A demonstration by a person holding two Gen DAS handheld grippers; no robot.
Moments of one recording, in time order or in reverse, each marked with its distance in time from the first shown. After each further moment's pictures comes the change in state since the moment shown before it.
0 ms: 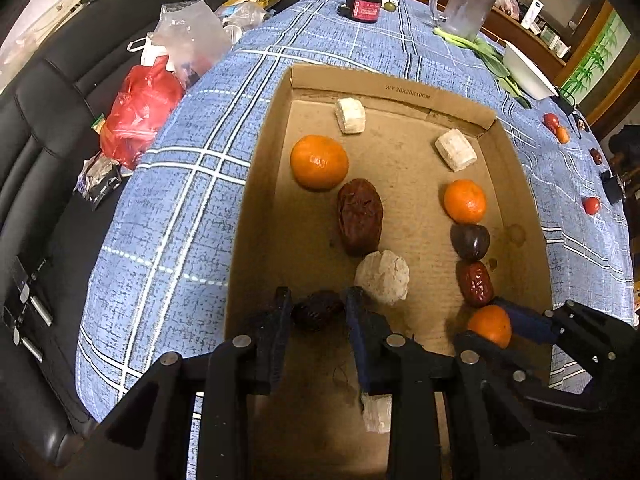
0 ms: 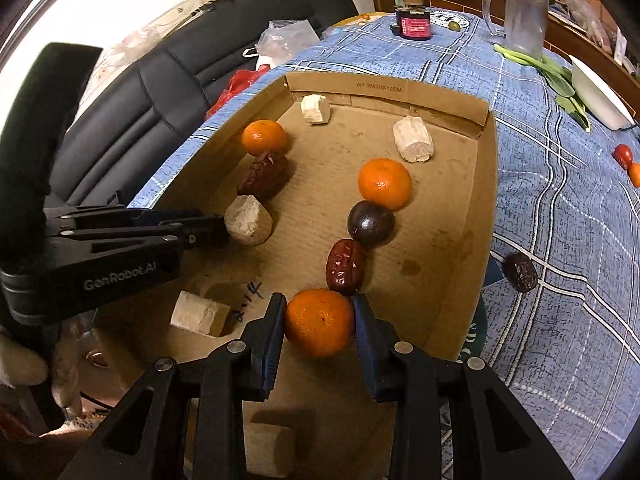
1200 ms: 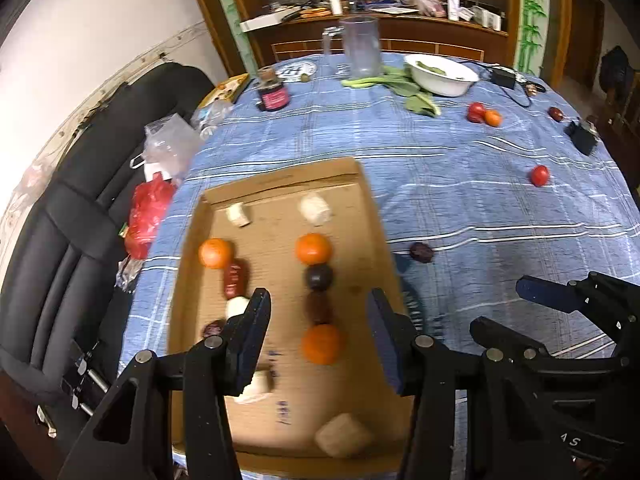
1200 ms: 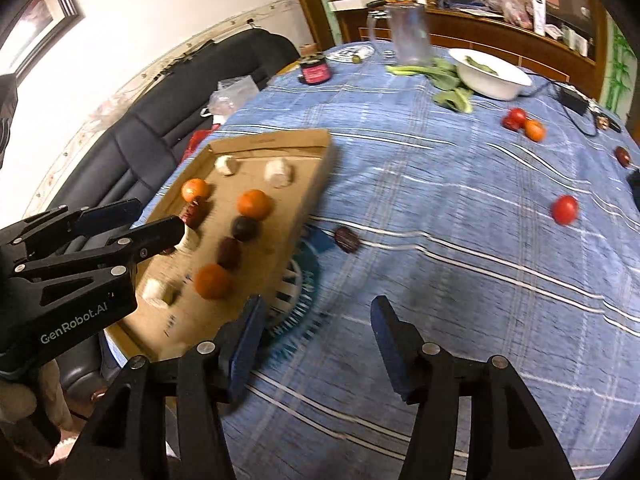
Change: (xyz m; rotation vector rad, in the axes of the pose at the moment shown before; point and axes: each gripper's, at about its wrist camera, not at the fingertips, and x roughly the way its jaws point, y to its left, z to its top) left arm -0.072 -0.160 -0.024 0.258 -0.227 0.178; right arm -0.103 -0.097 -0.057 0.158 -0.157 -0.058
